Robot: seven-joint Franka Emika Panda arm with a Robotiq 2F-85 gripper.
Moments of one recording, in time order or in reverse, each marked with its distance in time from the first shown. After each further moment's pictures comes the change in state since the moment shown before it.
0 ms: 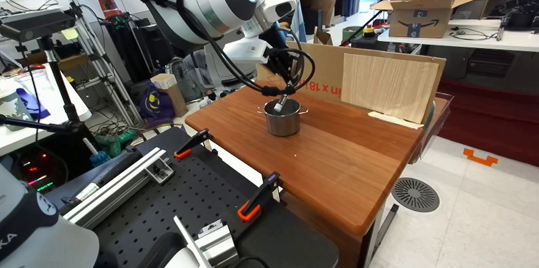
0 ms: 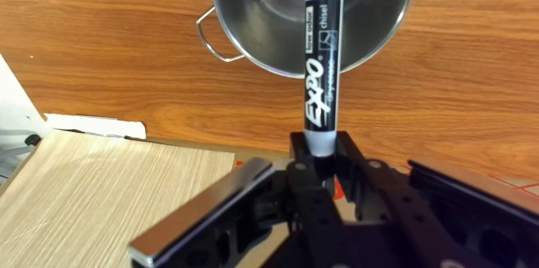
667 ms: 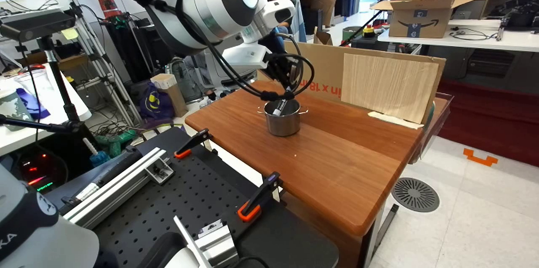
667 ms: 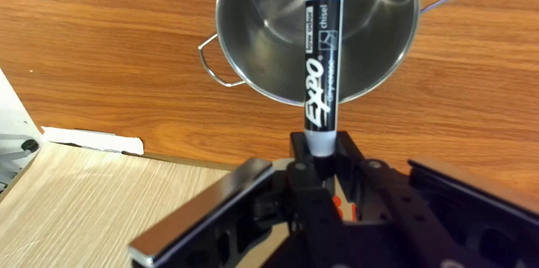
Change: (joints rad) arm 0.000 0.015 0.000 -0.012 0.000 -0.002 -0.021
